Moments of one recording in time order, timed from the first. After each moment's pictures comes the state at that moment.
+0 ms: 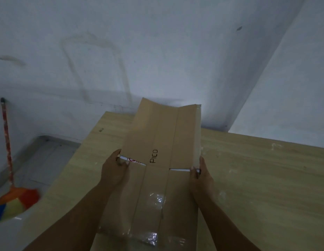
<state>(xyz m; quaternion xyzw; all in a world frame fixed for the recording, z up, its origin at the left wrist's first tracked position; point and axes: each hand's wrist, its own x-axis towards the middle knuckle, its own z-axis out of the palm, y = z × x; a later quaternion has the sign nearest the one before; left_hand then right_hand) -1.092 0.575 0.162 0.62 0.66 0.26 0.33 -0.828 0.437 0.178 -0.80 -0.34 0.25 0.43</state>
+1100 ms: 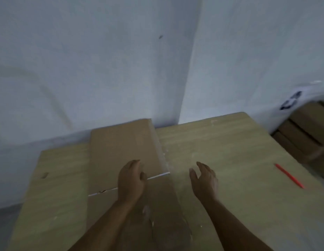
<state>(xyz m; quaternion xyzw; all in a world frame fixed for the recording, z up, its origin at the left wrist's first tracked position) -0.976 0.563 0.183 0.87 0.38 0.19 0.25 -0.802 0.384 0.175 -0.93 -0.22 0.08 0.29</state>
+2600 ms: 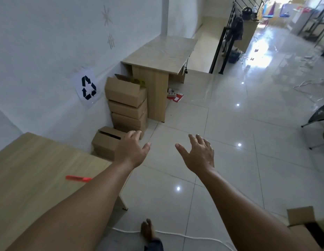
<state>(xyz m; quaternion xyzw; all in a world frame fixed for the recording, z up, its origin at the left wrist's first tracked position) -0.481 -0.042 0.236 0.96 -0.08 0.02 0.25 -0.541 -0.275 0.231 -0.97 0.16 -0.05 0.19</state>
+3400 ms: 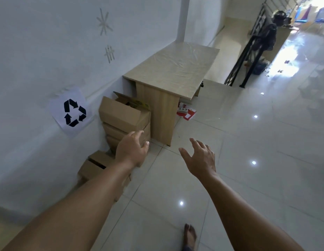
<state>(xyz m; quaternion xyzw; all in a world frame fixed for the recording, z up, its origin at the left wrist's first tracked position) -0.110 -0.134 0.233 0.95 -0.04 0.05 0.30 -0.156 -0.378 0.217 -0.97 0.09 -0.07 0.21</state>
